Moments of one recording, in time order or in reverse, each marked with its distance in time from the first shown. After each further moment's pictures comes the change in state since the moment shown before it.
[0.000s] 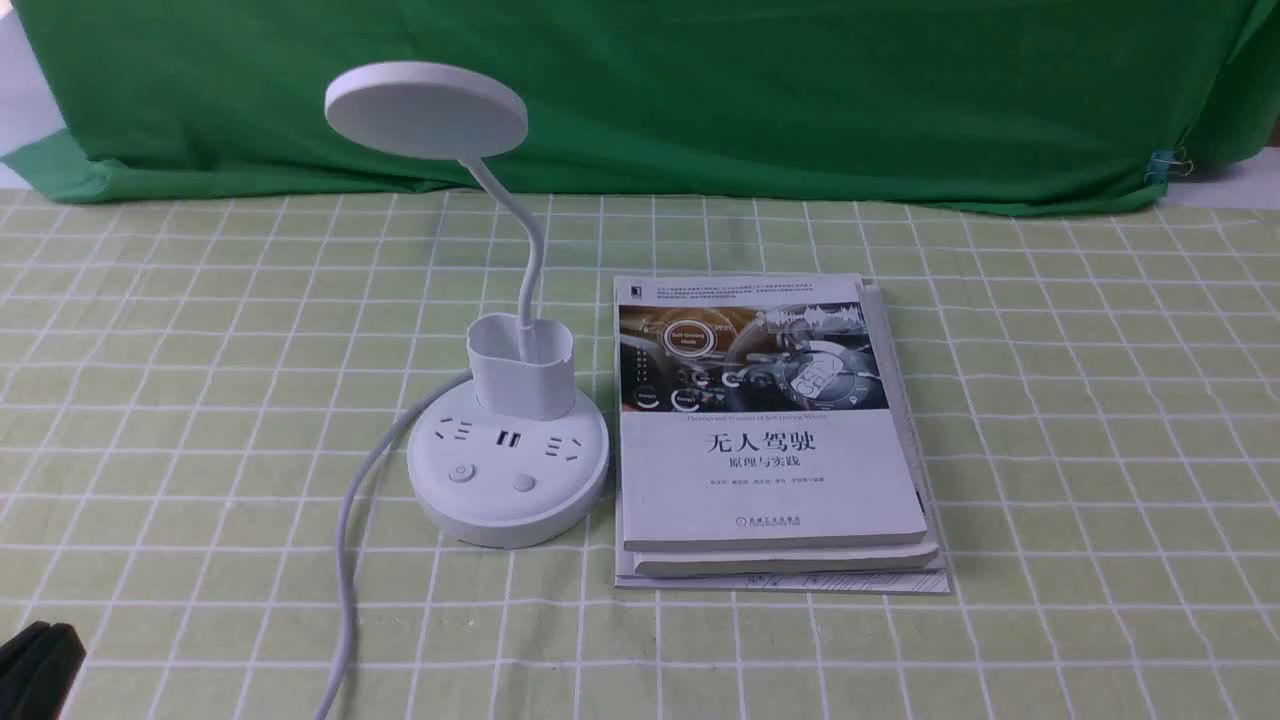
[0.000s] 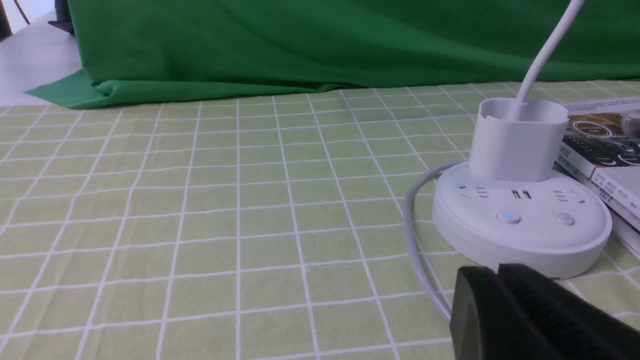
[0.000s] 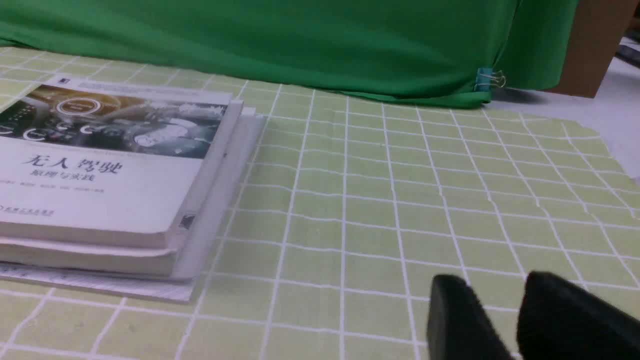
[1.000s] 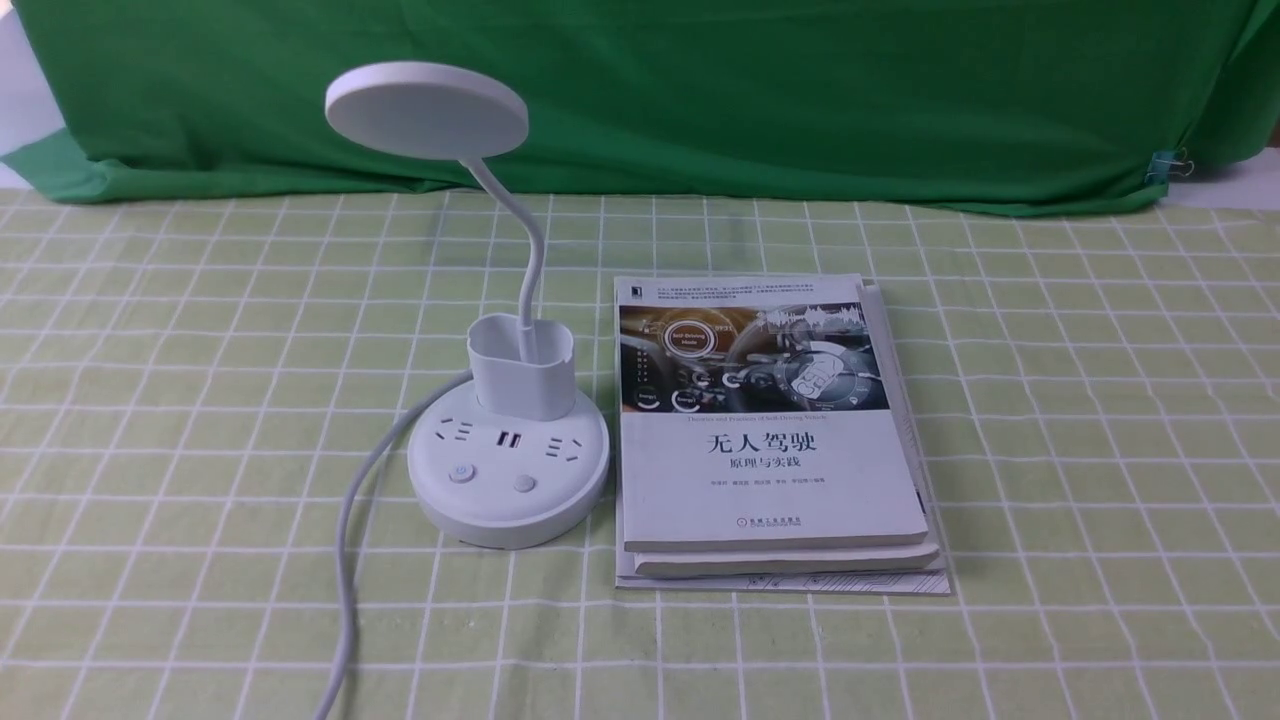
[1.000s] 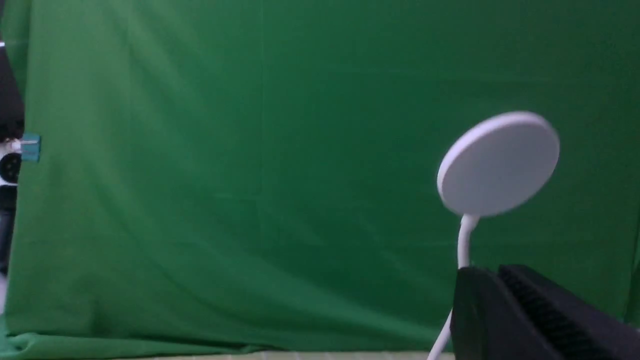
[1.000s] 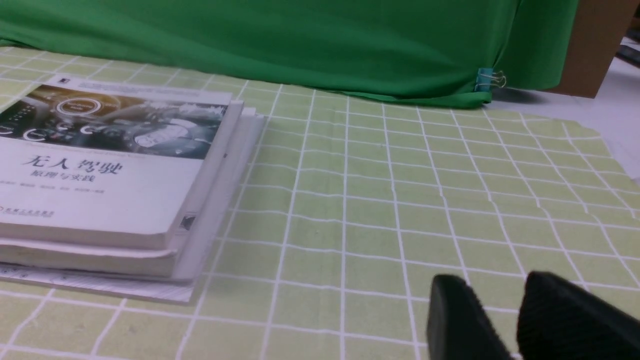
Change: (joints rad) right arm 0.000 0.000 0.000 0.000 0.000 0.000; left arm 0.000 0.000 0.000 -0.062 -0.514 -0.072
